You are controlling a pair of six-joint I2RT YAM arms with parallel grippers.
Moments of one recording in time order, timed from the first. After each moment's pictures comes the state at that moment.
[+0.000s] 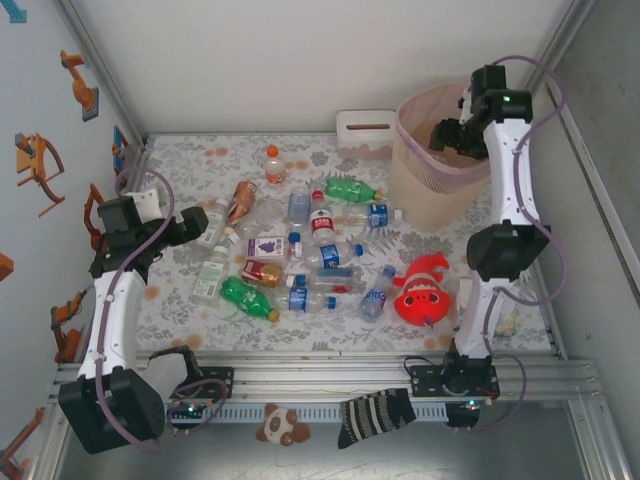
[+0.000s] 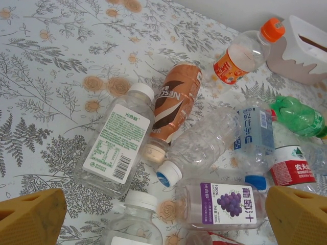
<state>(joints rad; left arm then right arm) 0.17 1.02 0.83 -0.51 0.40 -0.18 0.00 2.06 2.45 -1.45 -0.08 0.17</state>
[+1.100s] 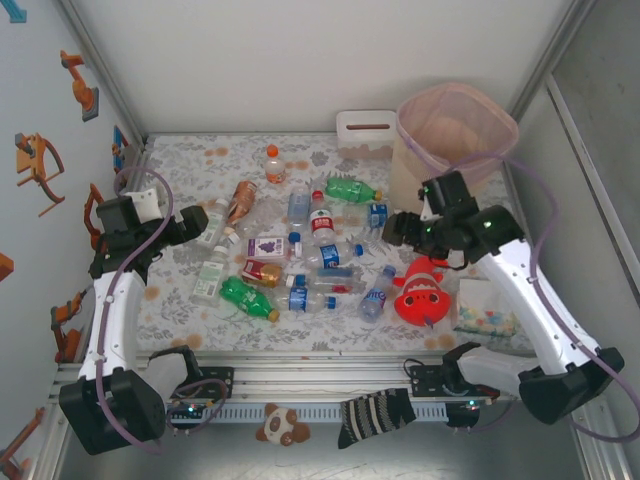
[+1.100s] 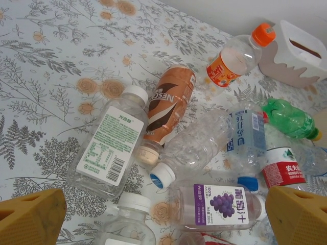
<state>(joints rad) 0.18 1.01 0.83 -0.50 0.43 -0.19 0.49 1.15 1.27 -1.13 -0.15 0.67</state>
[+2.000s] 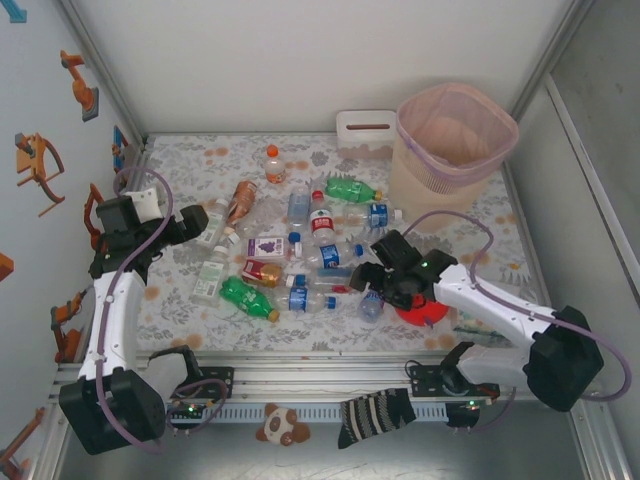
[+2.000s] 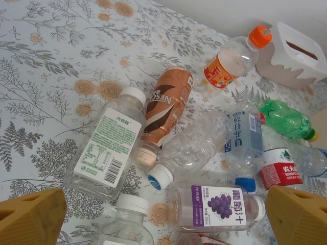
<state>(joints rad) 0.18 1.02 0.83 -0.49 0.44 -0.20 0.73 1.21 0.77 -0.74 -0.13 1.05</state>
